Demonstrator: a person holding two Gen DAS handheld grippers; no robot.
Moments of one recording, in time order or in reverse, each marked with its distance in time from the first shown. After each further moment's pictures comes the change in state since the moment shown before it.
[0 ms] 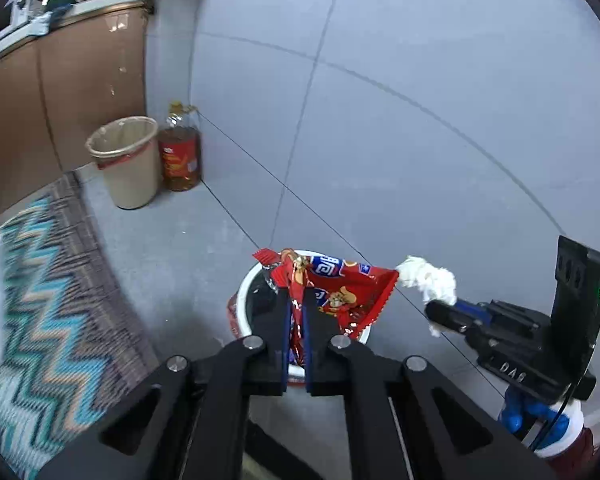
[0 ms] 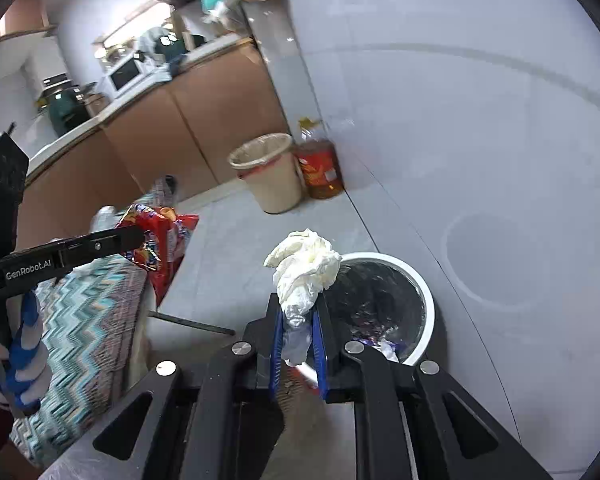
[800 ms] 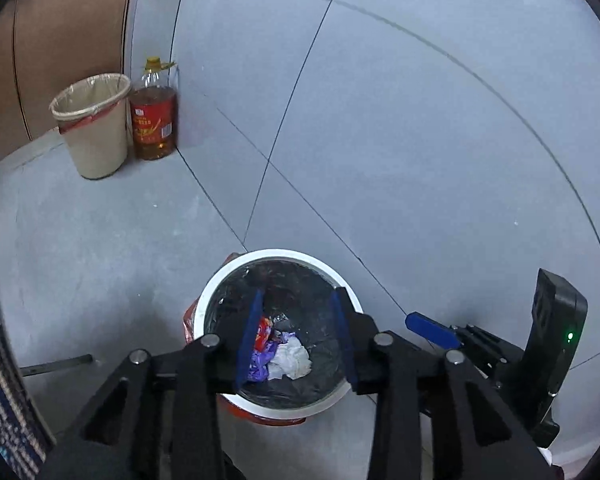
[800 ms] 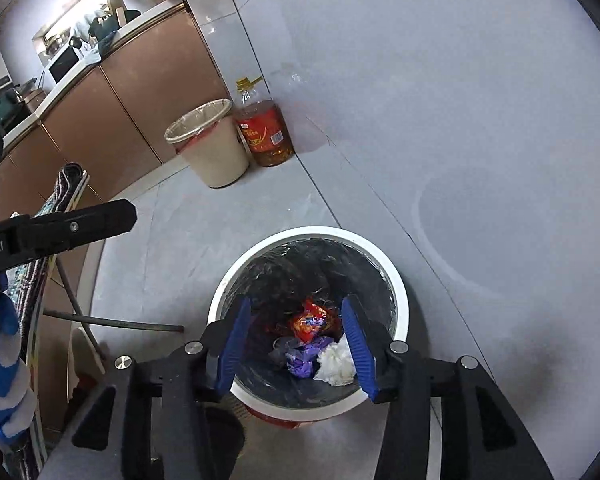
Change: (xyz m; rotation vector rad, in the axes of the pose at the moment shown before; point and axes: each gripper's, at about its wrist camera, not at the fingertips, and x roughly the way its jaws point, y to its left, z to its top) left arm 0.108 0.004 0.026 -0.081 0.079 -0.071; right arm 0.086 -0.058 0.008 0.083 0.106 -0.125
